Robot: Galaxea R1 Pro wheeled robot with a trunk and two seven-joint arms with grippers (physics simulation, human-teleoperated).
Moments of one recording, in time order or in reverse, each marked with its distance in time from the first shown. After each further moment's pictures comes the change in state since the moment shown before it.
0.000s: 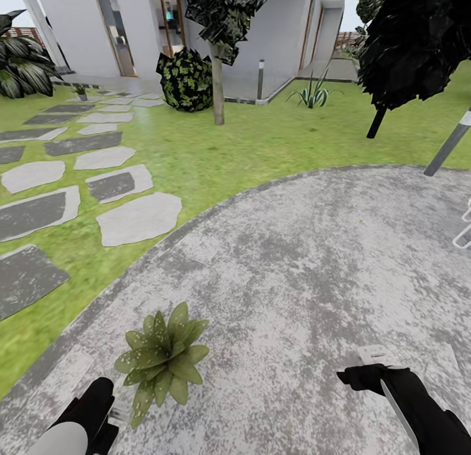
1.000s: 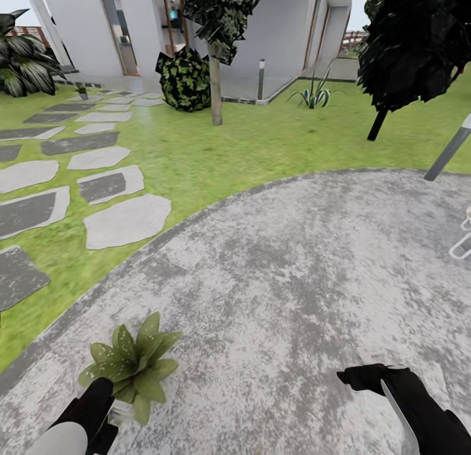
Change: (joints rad) left arm 0.000 0.001 0.000 0.000 0.000 -0.001 0.000; right arm 0.000 0.000 -0.002 0.000 -0.001 0.001 0.000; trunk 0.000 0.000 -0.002
